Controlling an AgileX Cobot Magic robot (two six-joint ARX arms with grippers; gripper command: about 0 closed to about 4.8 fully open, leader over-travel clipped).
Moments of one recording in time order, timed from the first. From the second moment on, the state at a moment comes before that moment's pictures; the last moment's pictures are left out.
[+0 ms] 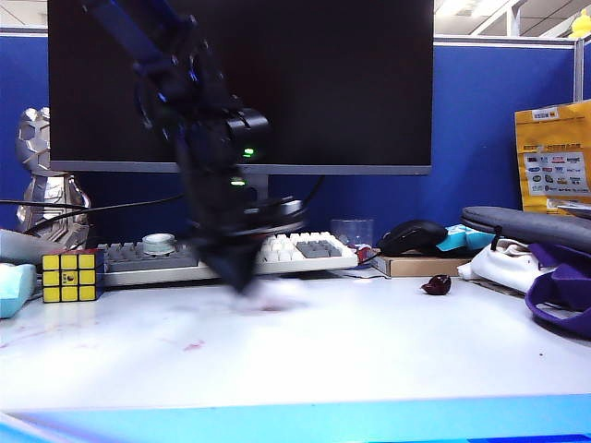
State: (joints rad) left arm -0.48 2.22 1.76 -0.86 0.06 0.04; right arm -0.08 0.00 0.03 -0.24 0.05 0.10
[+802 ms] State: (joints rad) left arm -0.41 2.24 1.74 -0.62 0.31 -0.18; right arm -0.08 0.00 0.03 -0.24 0.05 0.10
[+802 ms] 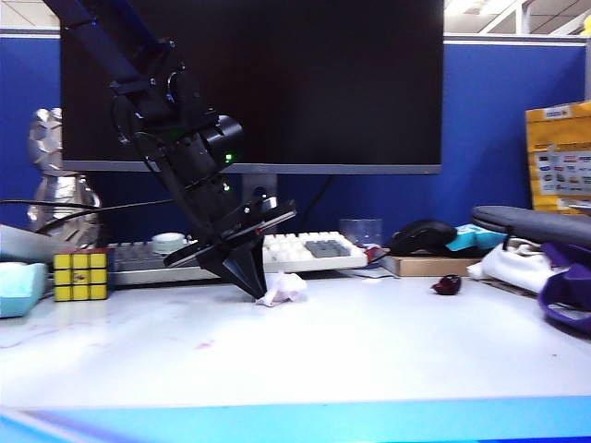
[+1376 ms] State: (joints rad) left arm -0.29 2.21 1.75 -1.00 -0.27 -0.04; right arm -0.08 0.00 0.03 -0.24 0.05 0.10
